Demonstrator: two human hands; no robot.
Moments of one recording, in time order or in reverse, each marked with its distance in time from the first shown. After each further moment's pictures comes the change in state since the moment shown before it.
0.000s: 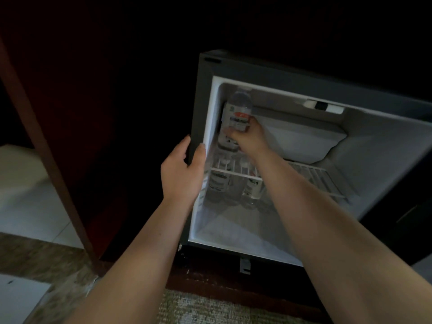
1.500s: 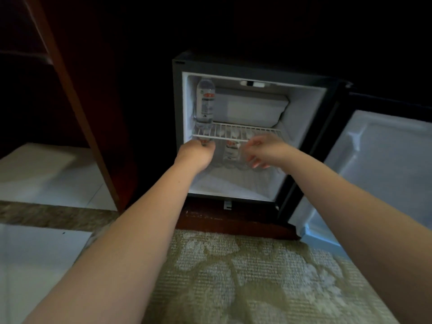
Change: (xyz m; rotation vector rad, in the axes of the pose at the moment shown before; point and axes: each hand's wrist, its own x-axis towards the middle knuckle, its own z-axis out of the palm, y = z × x) left_hand -0.113 0.080 -0.017 0.572 -0.434 -0.212; right_hand -0.223 -0.065 -0.138 -0.455 -0.293 0.268
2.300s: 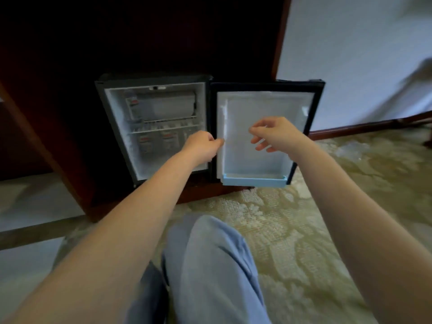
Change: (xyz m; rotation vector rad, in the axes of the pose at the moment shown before) left_hand -0.277 0.108 0.045 0.115 -0.336 0.464; right_hand -0.325 0.074 -0.119 0.214 0.381 0.105
